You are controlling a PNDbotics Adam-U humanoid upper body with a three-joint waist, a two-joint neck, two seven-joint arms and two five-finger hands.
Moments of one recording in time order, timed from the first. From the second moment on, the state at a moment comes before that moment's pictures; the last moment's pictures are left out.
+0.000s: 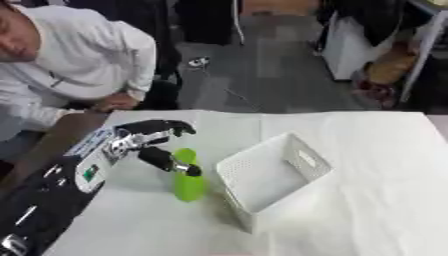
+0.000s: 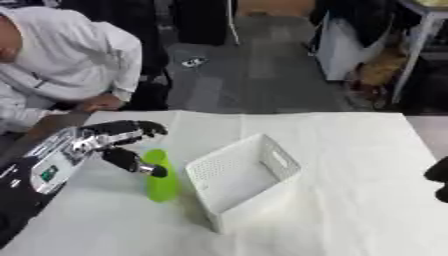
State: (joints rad) left arm -0.66 0.75 -0.23 -1.19 -0.57 -0.12 -0.47; right arm -0.37 -0.48 0.07 -1.99 0.15 -0.54 0.18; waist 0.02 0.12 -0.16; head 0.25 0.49
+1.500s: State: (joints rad) left arm -0.76 0.72 -0.25 -0.98 -0.74 -0.19 -0.56; right arm -0.39 -0.47 0.06 -1.99 0.13 -0.54 0.20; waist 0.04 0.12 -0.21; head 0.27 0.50
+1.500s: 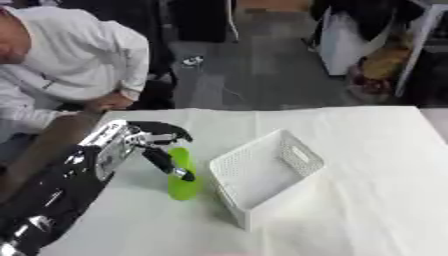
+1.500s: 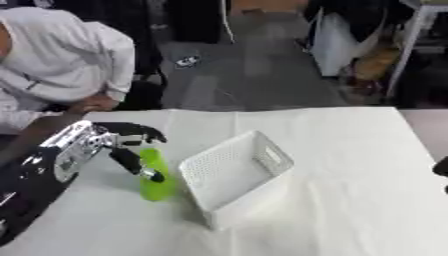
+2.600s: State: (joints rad) left arm -0.78 0.70 -0.22 -0.90 -0.74 -0.21 -0.60; right arm -0.40 -0.47 0.07 -1.99 0.13 -0.53 0.20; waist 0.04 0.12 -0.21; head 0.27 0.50
